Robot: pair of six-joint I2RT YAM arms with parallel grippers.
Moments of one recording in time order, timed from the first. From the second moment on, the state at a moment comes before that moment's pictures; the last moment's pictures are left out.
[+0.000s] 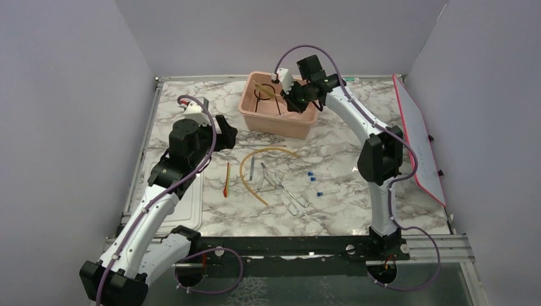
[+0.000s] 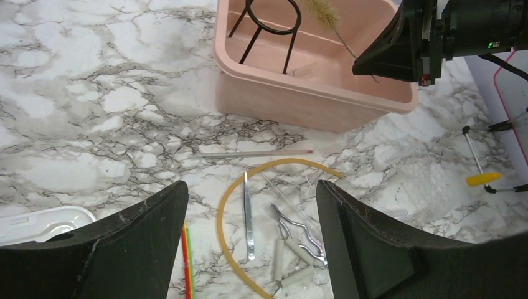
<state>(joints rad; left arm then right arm) -0.36 0.87 0.87 -0.28 -0.04 -0.37 0.48 2.12 2.05 -0.77 -0.33 -0.57</state>
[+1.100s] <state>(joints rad) -0.36 0.98 0.87 -0.27 -0.06 -0.33 0.48 2.11 2.09 -0.85 -0.33 -0.56</state>
